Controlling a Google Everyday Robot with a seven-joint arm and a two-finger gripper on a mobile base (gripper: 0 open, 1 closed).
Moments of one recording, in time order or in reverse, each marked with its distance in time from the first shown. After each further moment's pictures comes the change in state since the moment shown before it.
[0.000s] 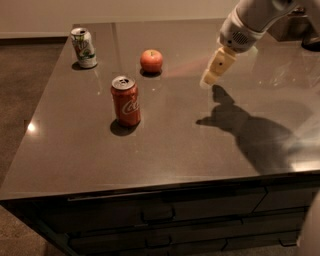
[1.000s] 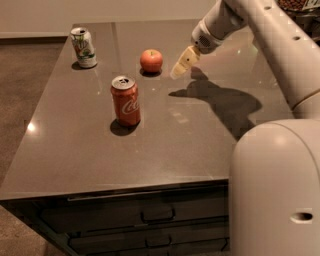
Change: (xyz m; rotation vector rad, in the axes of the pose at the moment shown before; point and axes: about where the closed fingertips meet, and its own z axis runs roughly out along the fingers) arm -0.059 -0.064 0.094 -0.014 -0.143 0.124
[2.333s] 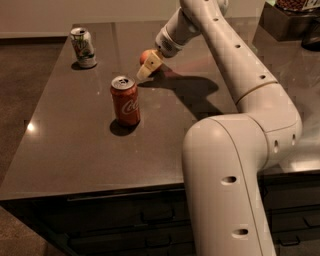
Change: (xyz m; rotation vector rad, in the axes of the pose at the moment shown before) arm -0.079 0.028 0.092 -0.132 -0.064 -0.041
